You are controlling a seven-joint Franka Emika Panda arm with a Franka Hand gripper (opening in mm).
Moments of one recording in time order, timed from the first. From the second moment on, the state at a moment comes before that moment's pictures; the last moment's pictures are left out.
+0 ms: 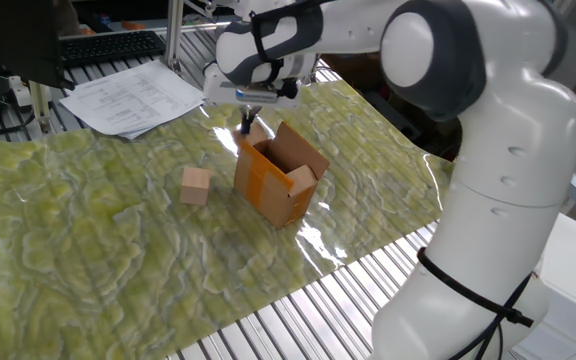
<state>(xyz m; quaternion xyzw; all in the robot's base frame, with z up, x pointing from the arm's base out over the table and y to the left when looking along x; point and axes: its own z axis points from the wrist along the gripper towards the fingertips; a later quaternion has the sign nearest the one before) 0.605 -0.064 0.182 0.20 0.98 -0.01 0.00</state>
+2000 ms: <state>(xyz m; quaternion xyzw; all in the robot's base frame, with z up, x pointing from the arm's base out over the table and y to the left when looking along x) 0.601 -0.064 0.206 0.21 0.98 -0.01 -0.01</state>
